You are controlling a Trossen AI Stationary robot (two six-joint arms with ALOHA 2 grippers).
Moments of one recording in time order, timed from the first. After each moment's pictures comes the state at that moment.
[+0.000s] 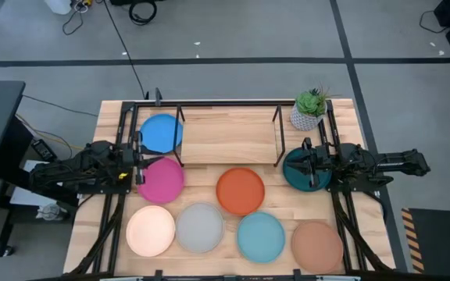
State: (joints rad) left arm 0.11 0.01 0.17 -0.12 -0.03 0.27; right arm 0.01 0.05 0.01 0.09 0.01 0.13
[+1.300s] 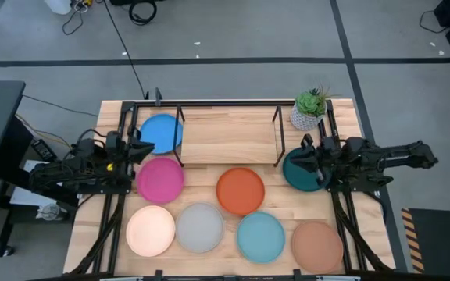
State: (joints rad) left arm 0.11 0.01 0.17 0.22 0.02 -0.16; right arm 0.07 0.29 0.19 0.22 0.00 0.28
